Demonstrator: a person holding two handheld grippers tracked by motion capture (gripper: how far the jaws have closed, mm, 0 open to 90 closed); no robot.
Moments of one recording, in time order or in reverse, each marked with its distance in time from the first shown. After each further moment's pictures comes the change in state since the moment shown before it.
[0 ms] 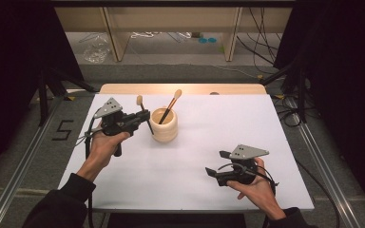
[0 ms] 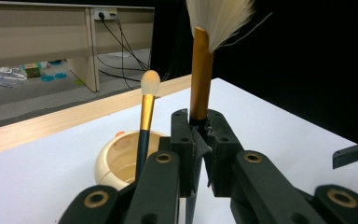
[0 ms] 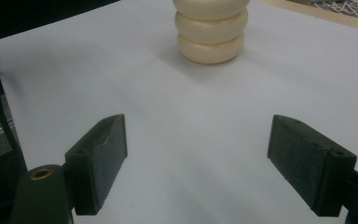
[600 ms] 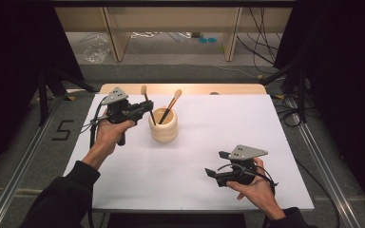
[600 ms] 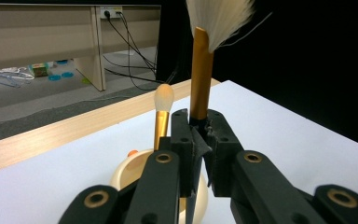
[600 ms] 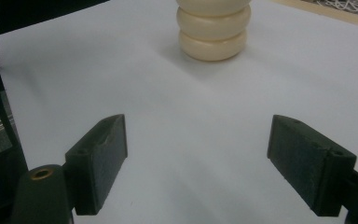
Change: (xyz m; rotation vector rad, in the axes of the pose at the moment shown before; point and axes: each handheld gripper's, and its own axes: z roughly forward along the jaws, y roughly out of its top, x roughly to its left) left arm 0.012 0.020 0.026 0.022 0.022 0.021; right arm 0.001 -0.001 0.002 0.008 0.002 -0.005
